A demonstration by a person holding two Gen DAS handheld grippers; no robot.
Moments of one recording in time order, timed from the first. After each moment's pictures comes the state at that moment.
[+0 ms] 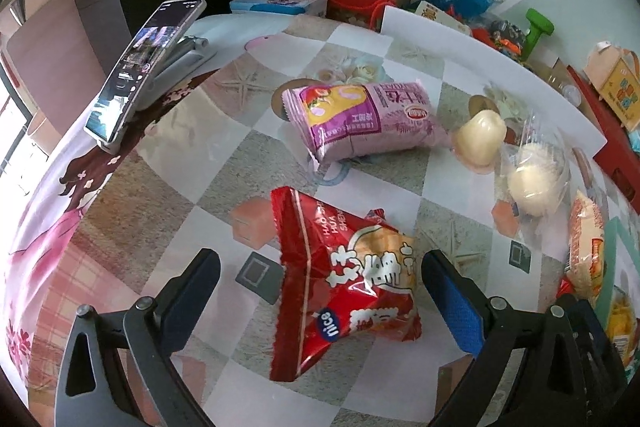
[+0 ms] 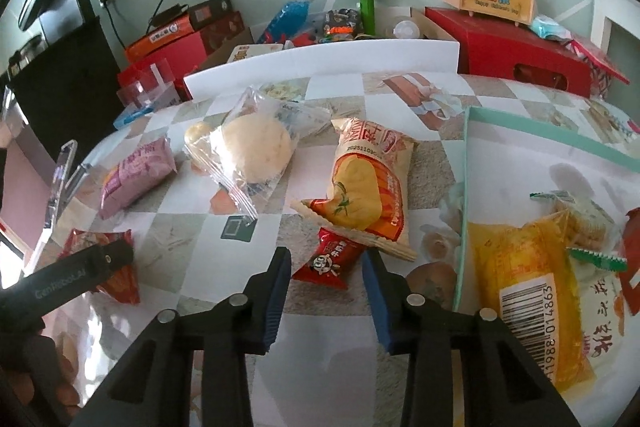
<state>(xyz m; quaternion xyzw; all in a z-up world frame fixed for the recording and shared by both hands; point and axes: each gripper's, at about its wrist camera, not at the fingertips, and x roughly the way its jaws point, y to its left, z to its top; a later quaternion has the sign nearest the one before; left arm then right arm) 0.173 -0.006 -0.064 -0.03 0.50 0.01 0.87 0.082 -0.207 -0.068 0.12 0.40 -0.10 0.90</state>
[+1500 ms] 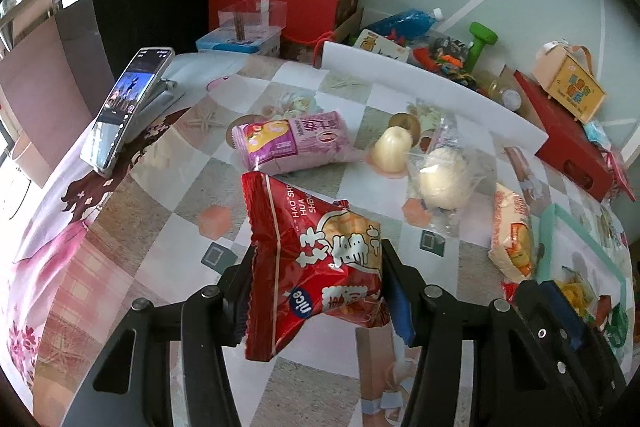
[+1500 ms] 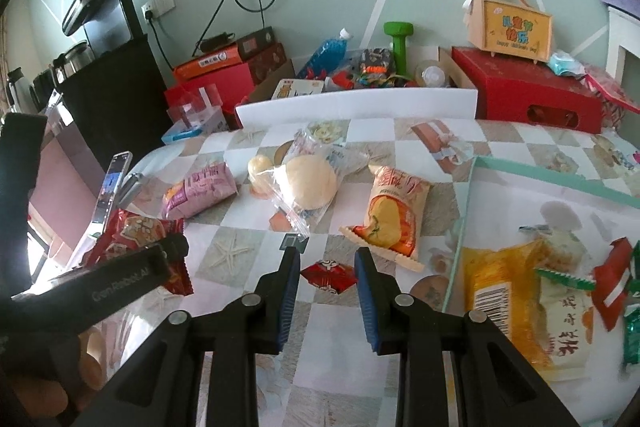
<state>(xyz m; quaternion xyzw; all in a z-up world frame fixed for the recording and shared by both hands) 0.133 -0.036 -0.017 -0.04 0.46 -0.05 0.89 0.047 -0.197 -0.017 0.11 0.35 -0.05 0.93</state>
